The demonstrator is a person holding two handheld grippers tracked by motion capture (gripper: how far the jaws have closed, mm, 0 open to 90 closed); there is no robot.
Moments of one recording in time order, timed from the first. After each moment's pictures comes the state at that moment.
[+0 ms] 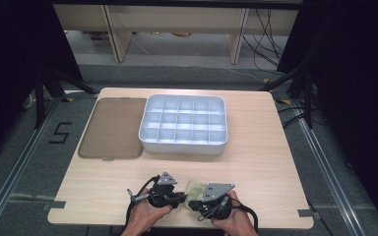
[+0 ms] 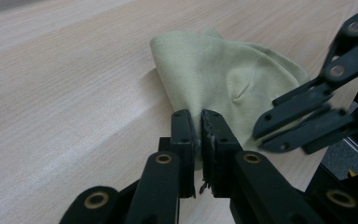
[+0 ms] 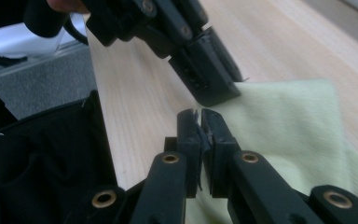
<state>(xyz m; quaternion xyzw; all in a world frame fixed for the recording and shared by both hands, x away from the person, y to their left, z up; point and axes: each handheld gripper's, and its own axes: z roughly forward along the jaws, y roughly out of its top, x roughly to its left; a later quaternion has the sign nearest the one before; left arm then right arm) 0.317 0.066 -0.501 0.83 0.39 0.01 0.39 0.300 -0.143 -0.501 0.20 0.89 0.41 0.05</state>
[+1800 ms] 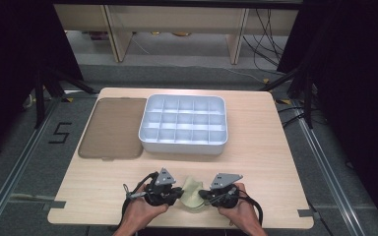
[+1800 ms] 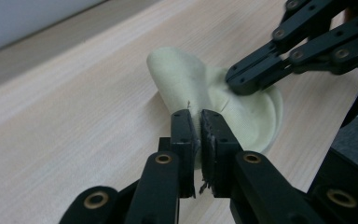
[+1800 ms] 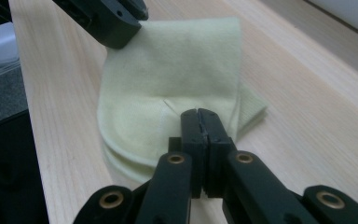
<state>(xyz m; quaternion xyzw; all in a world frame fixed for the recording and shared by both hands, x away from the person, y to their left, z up) 0.314 0.071 -0.478 0.85 0.35 0.07 0.40 0.325 -0.165 -0.505 0.26 0.88 0.39 0.07</state>
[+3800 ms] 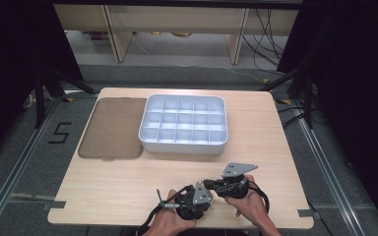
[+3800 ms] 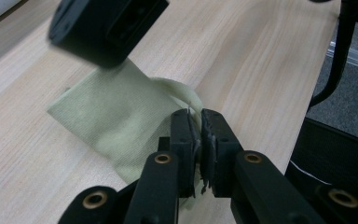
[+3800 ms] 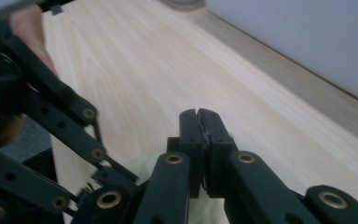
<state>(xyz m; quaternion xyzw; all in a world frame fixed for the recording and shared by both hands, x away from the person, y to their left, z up) 0.292 -0.007 -0.495 0.89 0.24 0.09 0.36 0.339 -0.186 -0.480 0.28 0.84 0.46 0.05</state>
